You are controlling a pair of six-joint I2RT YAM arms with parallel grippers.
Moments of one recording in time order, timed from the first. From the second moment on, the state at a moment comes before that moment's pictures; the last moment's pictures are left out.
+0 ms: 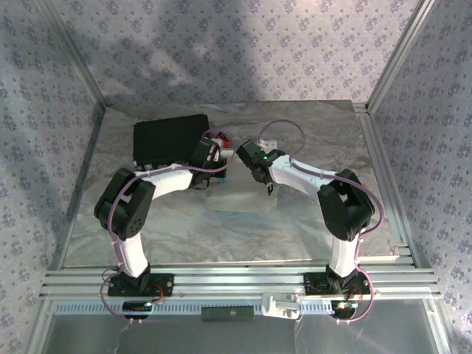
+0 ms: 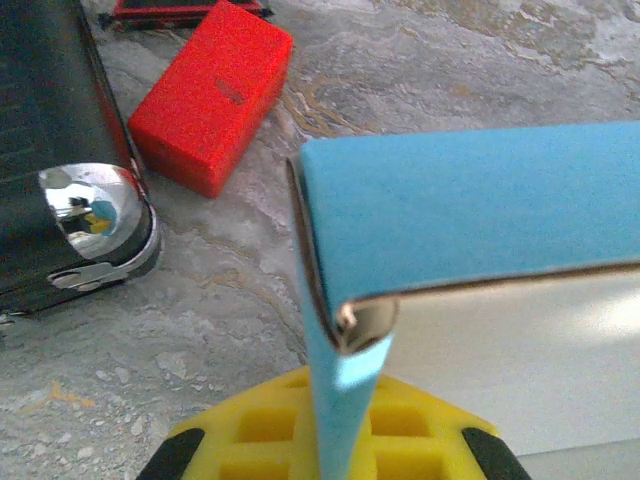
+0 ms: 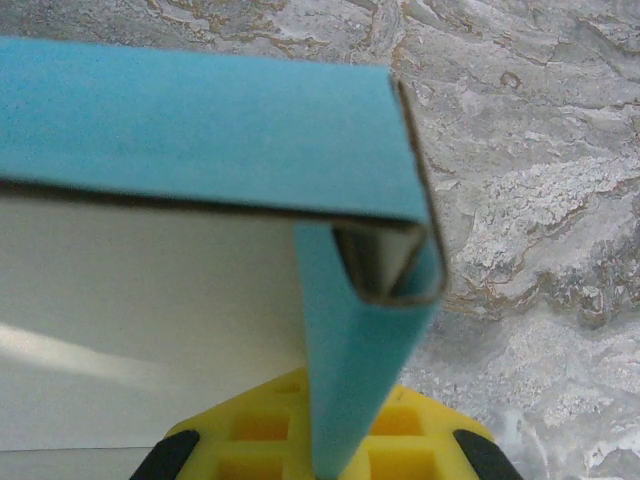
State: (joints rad) left arm -0.59 1.83 1.07 -0.02 -0.06 -0.42; right arm 0.70 1.85 1.33 -0.71 0.63 0.60
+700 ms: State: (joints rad) left arm -0.56 1.79 0.92 0.15 -0.02 -0.42; right arm 0.70 1.85 1.33 -0.69 0.59 0.57
